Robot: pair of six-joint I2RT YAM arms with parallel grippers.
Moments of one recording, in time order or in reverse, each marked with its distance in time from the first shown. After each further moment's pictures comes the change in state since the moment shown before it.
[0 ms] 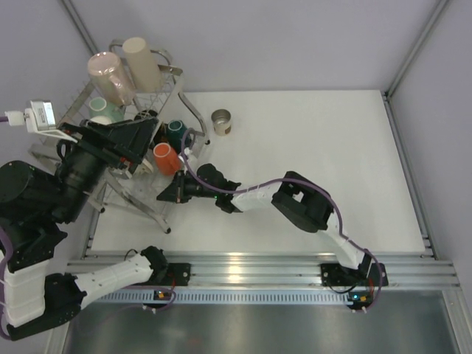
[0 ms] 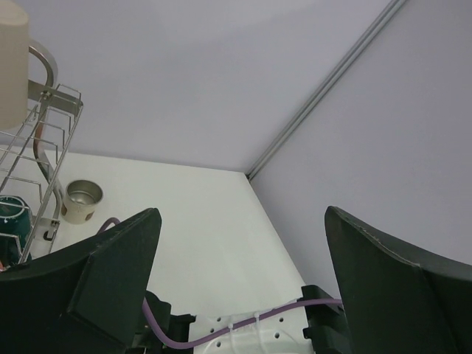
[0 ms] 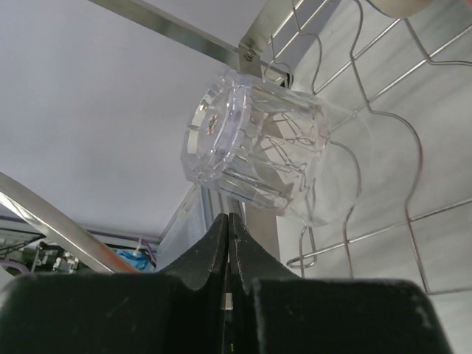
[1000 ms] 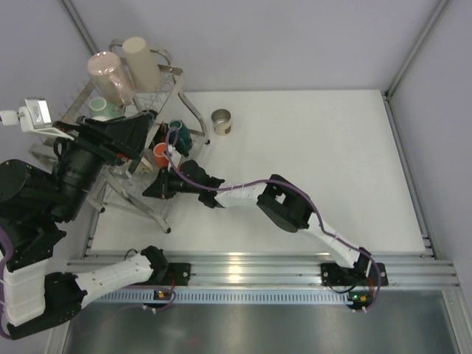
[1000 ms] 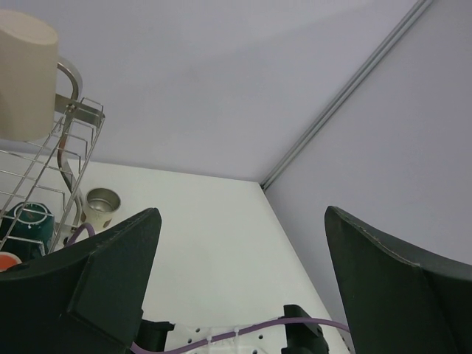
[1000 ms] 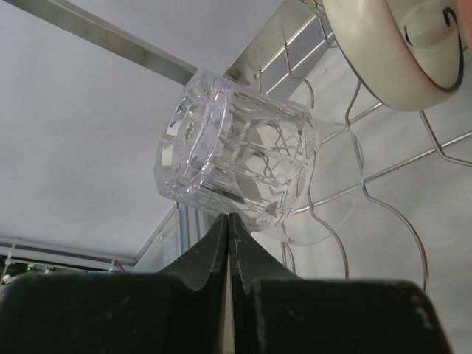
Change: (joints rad) left arm 0.000 0.009 0.018 0.002 -0.056 0.035; right arm 0.016 0.232 0.372 -0.126 -0.002 -0.061
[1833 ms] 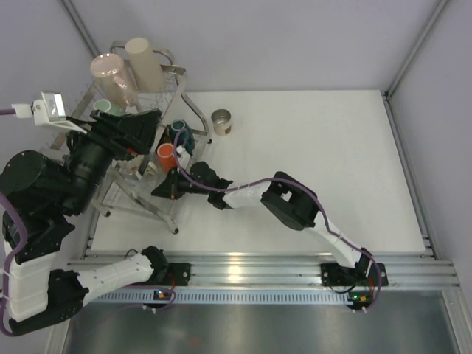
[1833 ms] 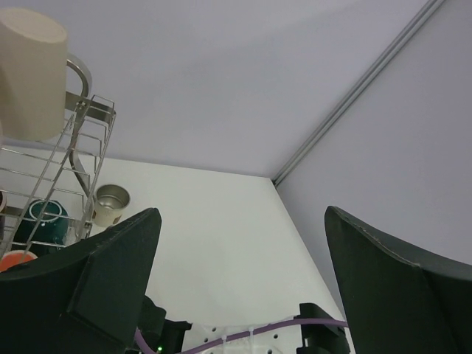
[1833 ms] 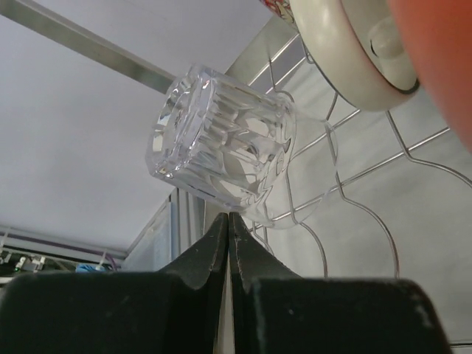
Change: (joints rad) left arm 0.000 0.038 0.002 0.000 -0.018 0.013; right arm -0.027 -0.044 -0.129 0.113 -0.006 -0.025
